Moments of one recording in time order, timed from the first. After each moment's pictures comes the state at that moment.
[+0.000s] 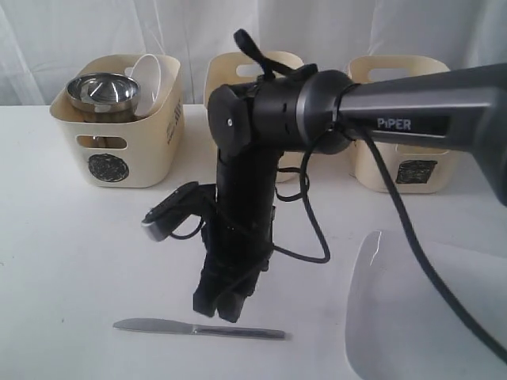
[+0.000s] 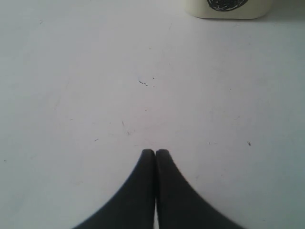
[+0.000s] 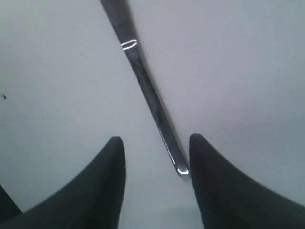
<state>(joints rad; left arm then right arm) 0.07 0.00 0.02 -0.12 0.51 0.13 0.62 2.03 -1.53 0.22 1.22 -0.51</state>
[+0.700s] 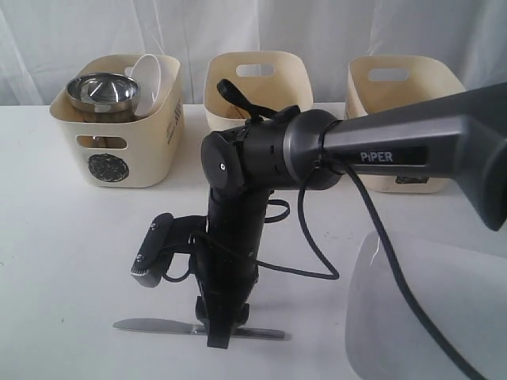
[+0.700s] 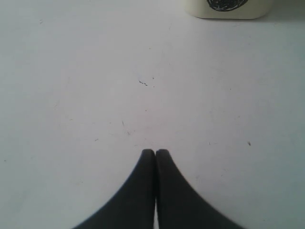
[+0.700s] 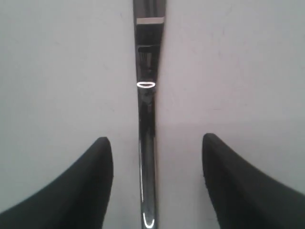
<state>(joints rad) 0.07 0.00 0.02 -0.12 0.51 0.13 0.67 2.05 -1.42 0.23 0.98 -0.85</state>
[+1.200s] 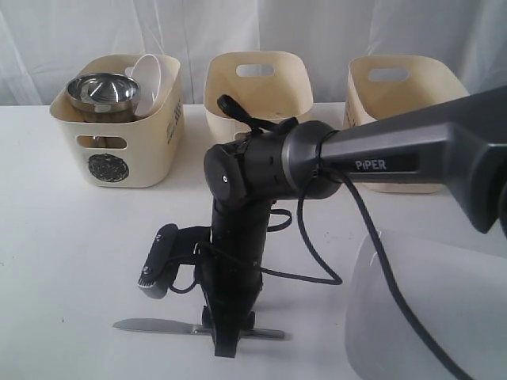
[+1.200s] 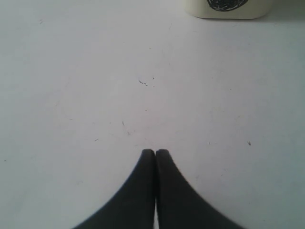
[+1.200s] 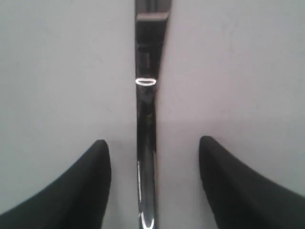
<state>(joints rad) 0.07 0.00 0.02 -0.12 0.51 0.13 0.67 2.08 -1.39 0.22 0.96 -0.86</state>
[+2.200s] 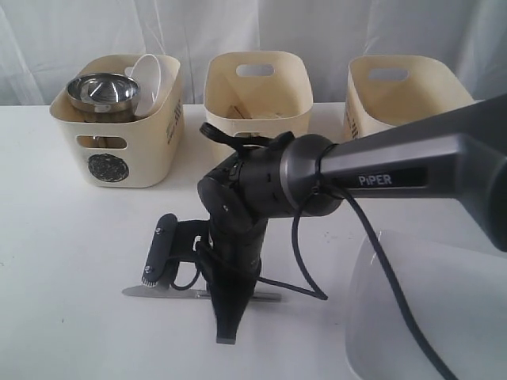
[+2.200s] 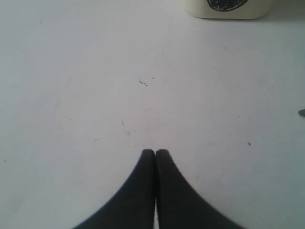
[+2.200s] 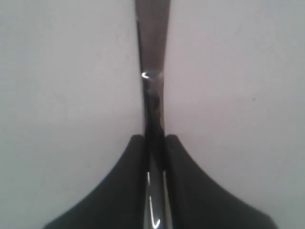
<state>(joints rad) 0.07 0.00 0.02 -0.12 0.51 0.13 0.71 2.05 -1.33 -0.07 0.73 -0.64</state>
